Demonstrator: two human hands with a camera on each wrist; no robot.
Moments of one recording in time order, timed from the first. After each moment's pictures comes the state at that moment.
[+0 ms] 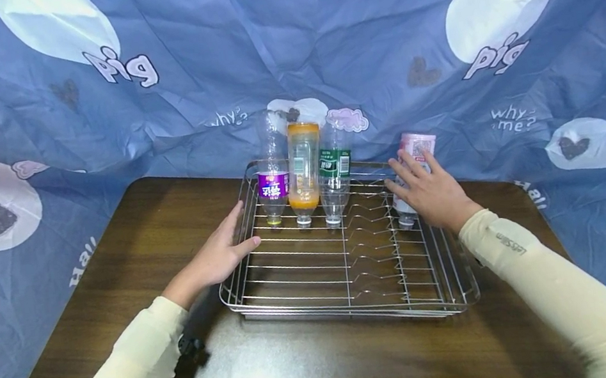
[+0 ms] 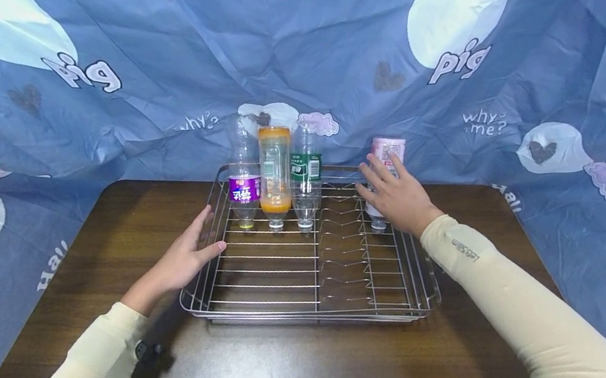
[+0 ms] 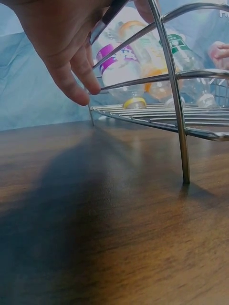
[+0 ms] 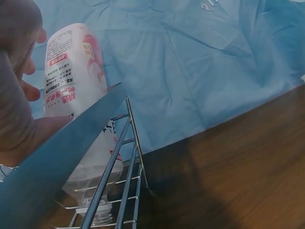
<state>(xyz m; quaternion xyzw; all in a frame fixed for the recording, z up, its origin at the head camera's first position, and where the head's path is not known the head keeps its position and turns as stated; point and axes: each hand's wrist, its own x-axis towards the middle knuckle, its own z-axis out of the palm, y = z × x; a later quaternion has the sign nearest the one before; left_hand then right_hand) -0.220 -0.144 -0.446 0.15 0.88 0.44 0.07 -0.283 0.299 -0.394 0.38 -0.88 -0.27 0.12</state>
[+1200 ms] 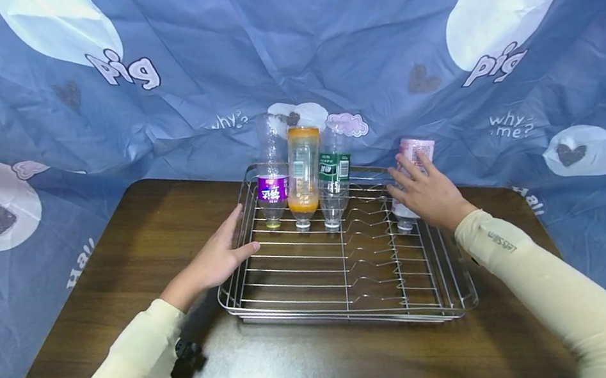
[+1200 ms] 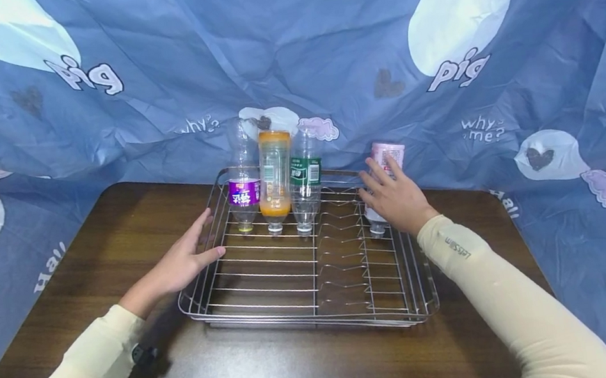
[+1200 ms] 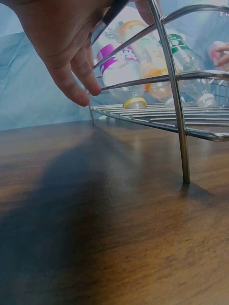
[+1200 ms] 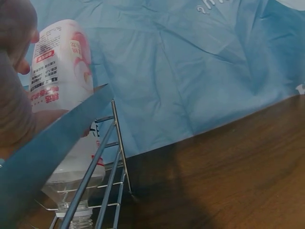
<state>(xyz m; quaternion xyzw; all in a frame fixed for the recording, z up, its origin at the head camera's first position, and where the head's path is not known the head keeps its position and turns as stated) -0.220 -0.144 -0.447 0.16 0.88 0.44 0.06 -0.292 0.301 -0.398 0.39 -0.86 -0.30 0.14</state>
